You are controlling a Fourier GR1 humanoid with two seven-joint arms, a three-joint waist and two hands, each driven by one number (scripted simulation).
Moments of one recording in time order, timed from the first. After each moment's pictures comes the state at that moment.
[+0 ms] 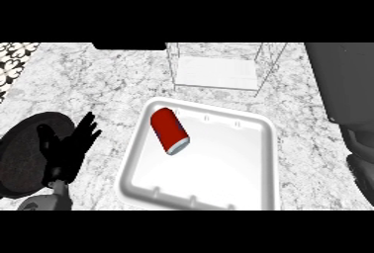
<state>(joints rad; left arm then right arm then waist) -0.05 0.17 0.06 -1.41 0.11 0.01 0.28 -1.50 -0.25 0.00 -1.01 0.66 0.14 0.88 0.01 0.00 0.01</state>
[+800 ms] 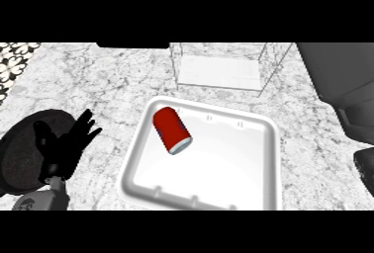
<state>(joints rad) -0.08 0.19 0.09 -1.38 0.12 -0.02 0.27 -1.54 -0.26 -0.03 -0.62 0.75 -0.04 0.59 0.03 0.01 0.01</state>
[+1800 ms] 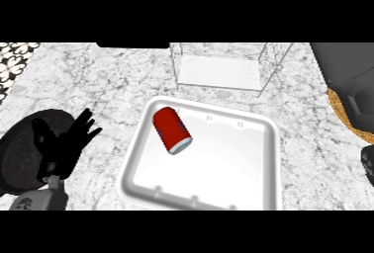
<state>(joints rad) -0.09 0.19 0.10 -1.39 0.13 -0.04 0.30 -1.61 -0.27 -0.16 -0.44 0.71 -0.21 0.47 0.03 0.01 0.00</state>
